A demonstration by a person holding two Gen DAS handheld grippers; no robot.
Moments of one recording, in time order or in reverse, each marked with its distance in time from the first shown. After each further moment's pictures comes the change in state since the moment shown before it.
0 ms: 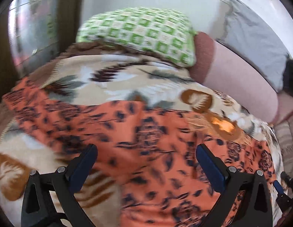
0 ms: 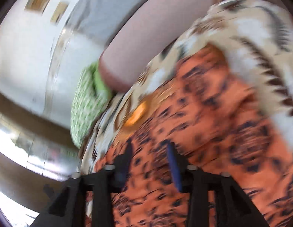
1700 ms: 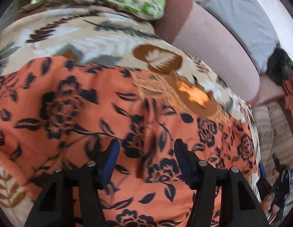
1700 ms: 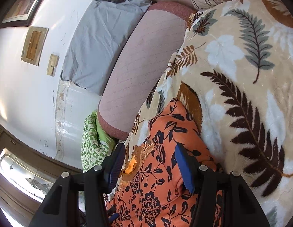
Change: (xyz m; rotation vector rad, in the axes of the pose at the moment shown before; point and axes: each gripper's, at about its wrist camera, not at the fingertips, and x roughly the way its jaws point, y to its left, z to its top) left arm 0.088 -0.067 -0.016 -0.018 0.281 -0.249; right arm -0.015 -0.075 0.060 0.159 -0.209 0.116
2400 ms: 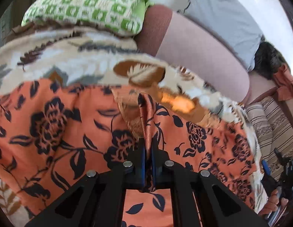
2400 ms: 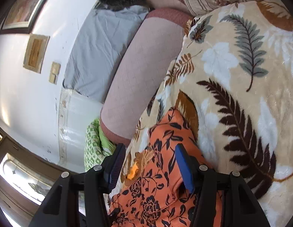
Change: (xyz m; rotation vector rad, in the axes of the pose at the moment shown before) left arm -0.019 -0.024 -0.004 0.088 -0.151 -0.023; right arm -0.016 -0.008 0.009 0.029 -0.055 0.022
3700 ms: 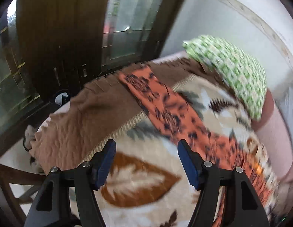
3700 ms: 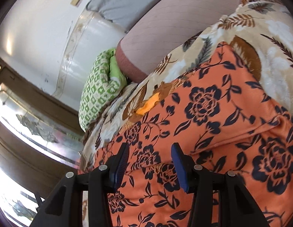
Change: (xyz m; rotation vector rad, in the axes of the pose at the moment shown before) left arm -0.283 0.291 -0.029 -0.541 -0.185 0.483; right arm 0.074 0.075 -0.126 -0.353 0.375 -0.020
